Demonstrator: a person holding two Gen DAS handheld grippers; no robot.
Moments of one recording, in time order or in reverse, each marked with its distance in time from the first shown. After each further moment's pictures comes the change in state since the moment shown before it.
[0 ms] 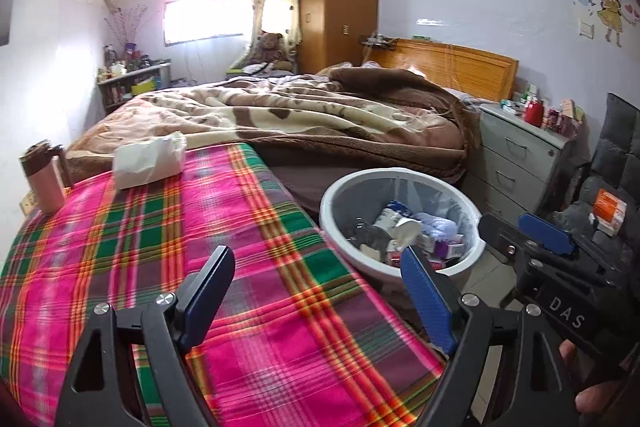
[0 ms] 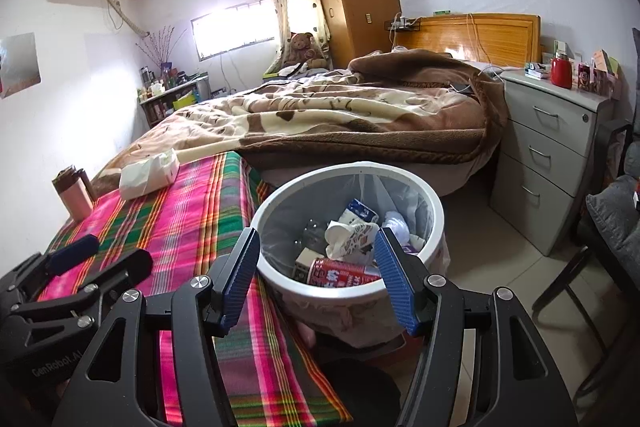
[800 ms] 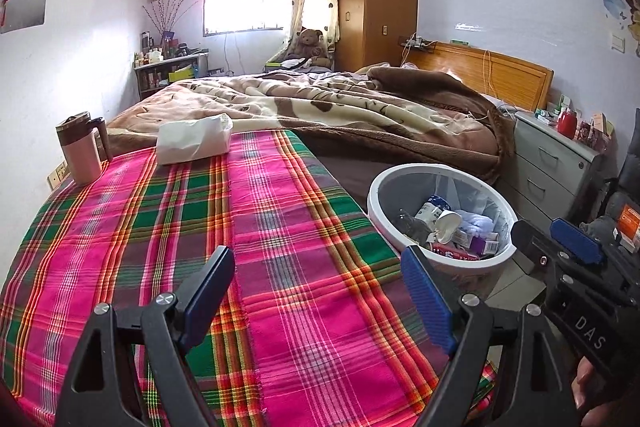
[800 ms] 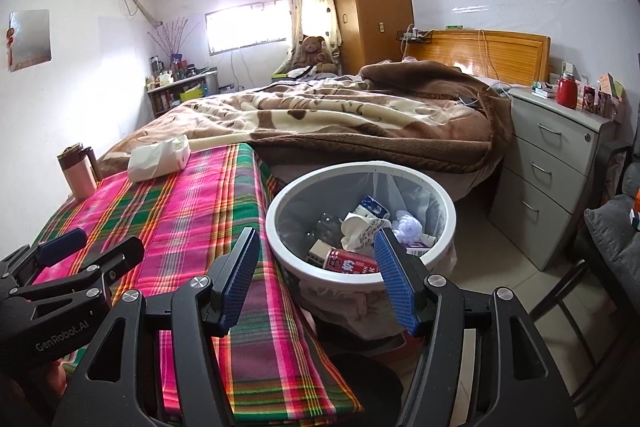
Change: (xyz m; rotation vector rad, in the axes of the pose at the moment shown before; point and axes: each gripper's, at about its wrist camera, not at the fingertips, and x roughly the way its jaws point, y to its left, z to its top) left arm -0.009 0.023 -0.018 -0.073 0.008 0.107; right arm -0.013 0.023 -0.012 -0.072 -0.027 -0.007
